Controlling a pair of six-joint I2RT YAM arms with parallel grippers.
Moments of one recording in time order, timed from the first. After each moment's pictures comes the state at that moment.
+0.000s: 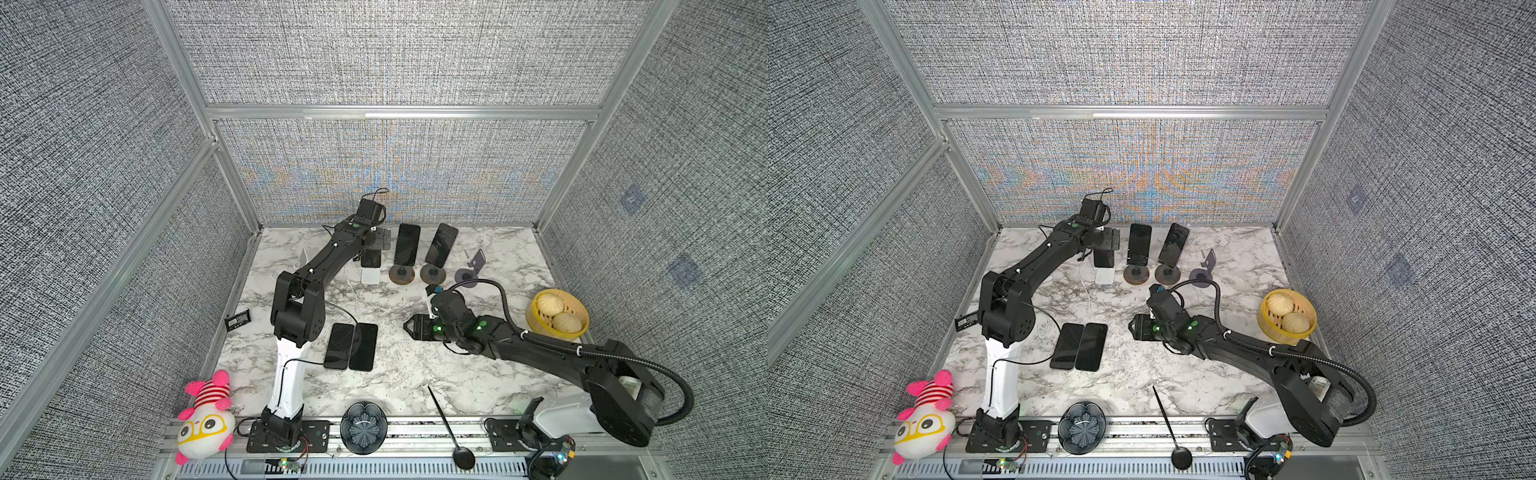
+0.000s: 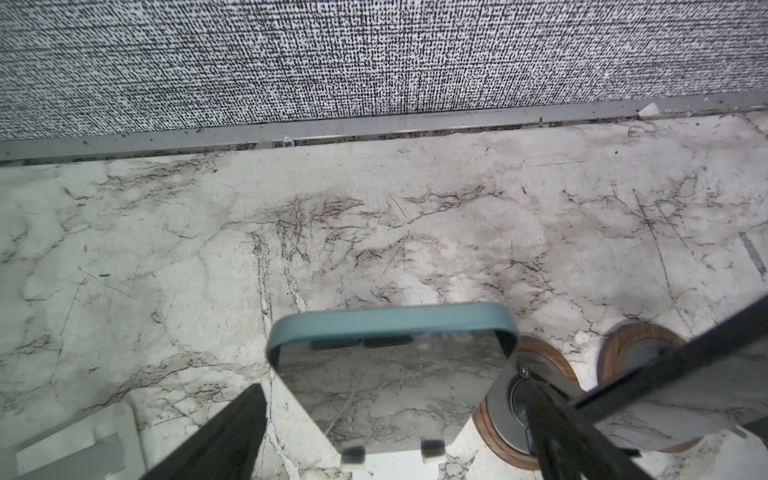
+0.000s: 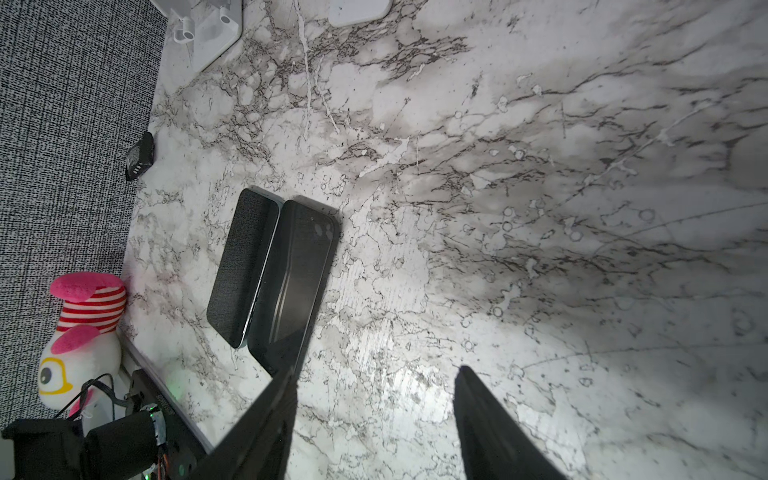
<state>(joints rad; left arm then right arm) -0.46 2.19 1.99 -0.65 -0.16 -0.27 0.80 1.40 0.78 -0.16 -0.10 0.74</state>
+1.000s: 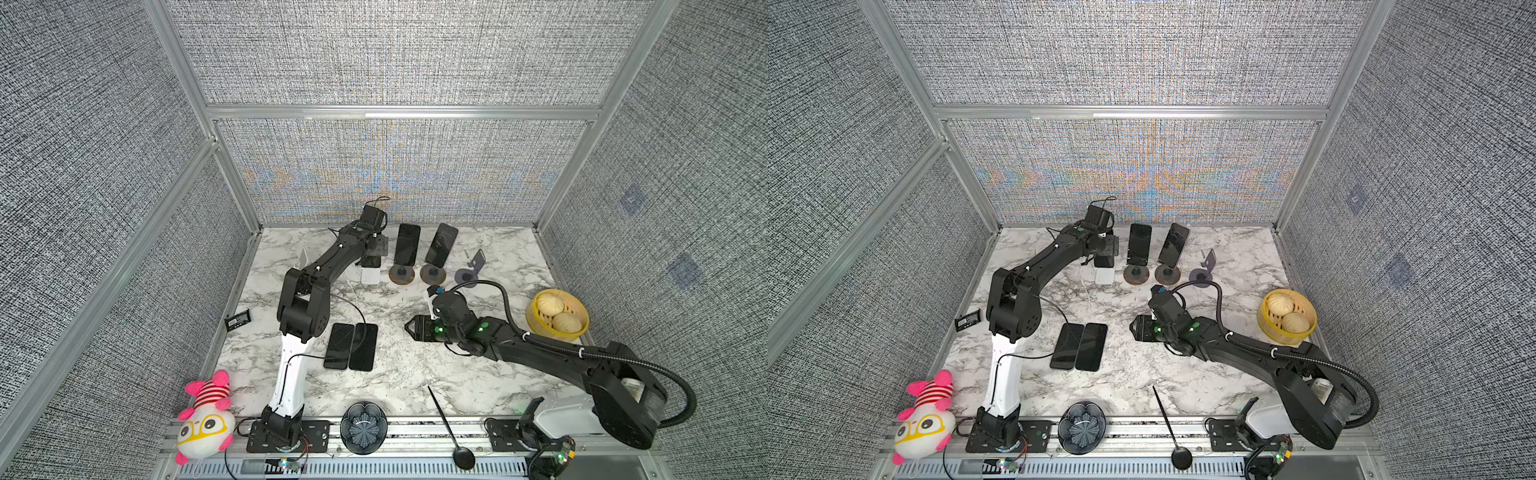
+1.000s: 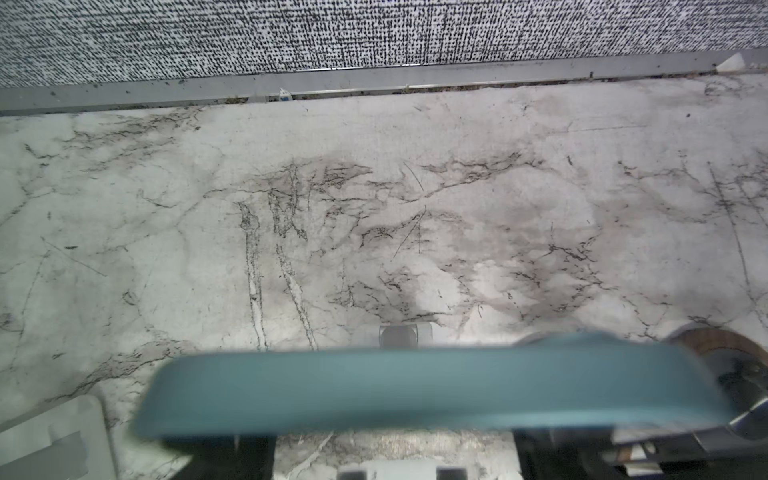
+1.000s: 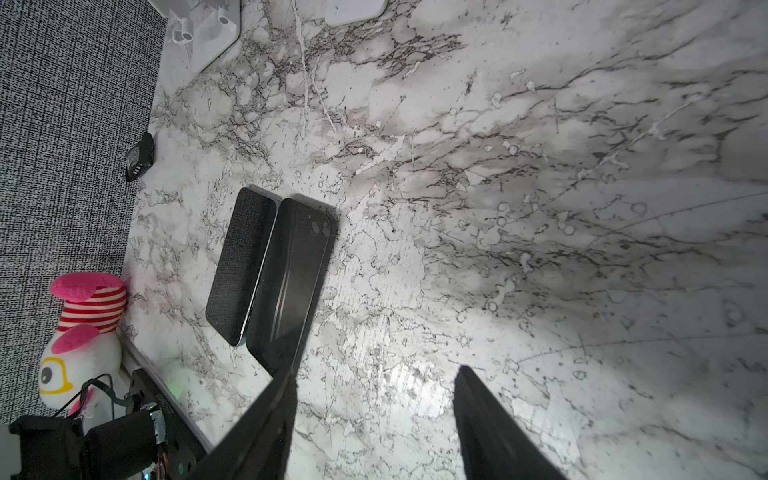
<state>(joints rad) -0.46 2.26 1.99 -0.66 -0.18 -0.29 0.80 1.38 0.77 -0.15 -0.10 0.74</state>
